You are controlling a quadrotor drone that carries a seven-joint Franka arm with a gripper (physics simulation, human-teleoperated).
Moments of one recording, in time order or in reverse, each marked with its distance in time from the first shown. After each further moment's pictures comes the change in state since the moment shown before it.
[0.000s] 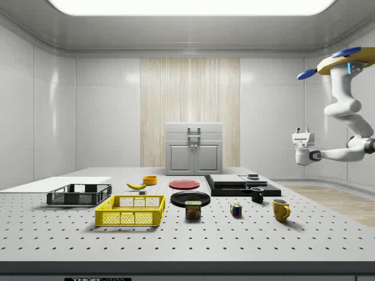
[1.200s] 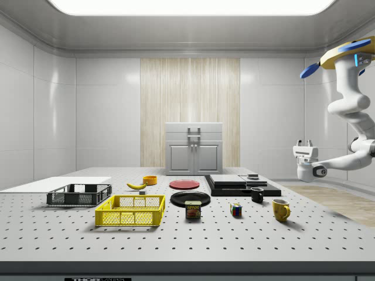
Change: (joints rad) arm -0.007 0.085 0.004 0.295 0.002 -0.191 -0.003
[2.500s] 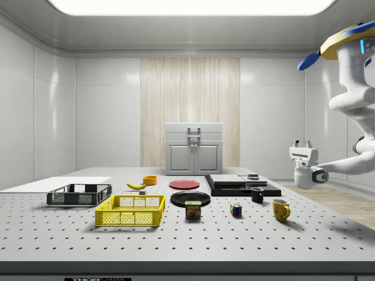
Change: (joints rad) arm -0.005 -0.012 0.009 -0.009 -0.011 0.017 0.000
